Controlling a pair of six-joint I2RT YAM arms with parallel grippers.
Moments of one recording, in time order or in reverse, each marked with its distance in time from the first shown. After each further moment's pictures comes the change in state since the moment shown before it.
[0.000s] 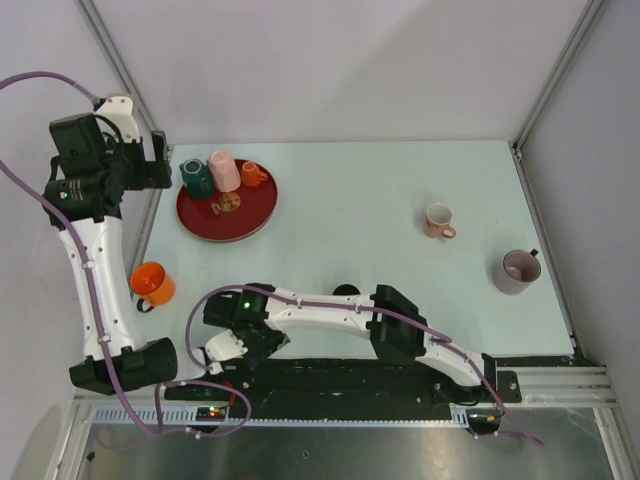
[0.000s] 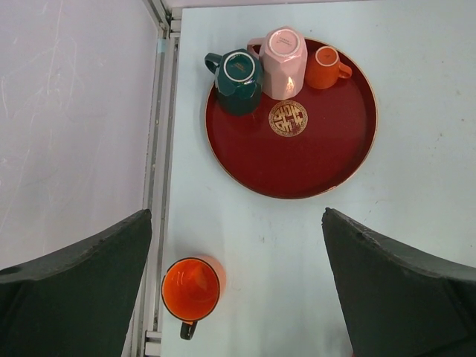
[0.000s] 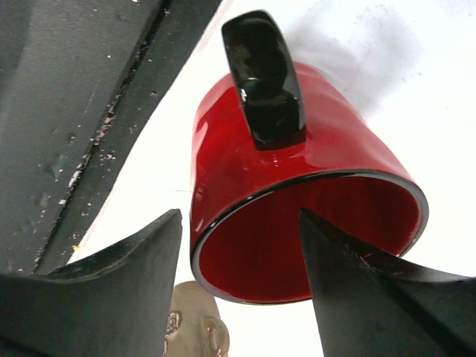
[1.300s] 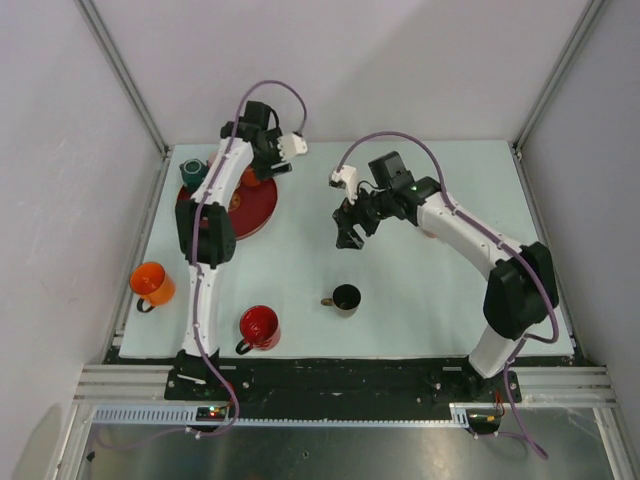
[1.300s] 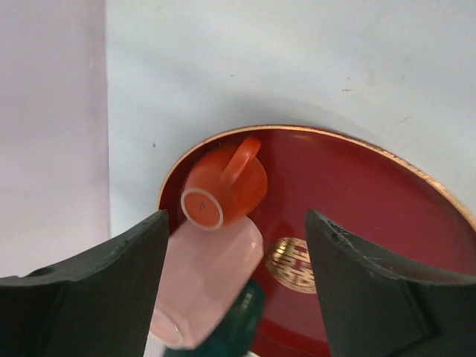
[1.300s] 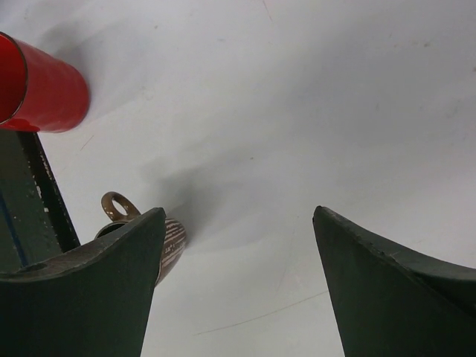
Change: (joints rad) left arm -0.449 1.095 0.601 0.033 -0.061 0.838; right arm -0.845 -0.683 -0.739 0.581 -0.601 0.490
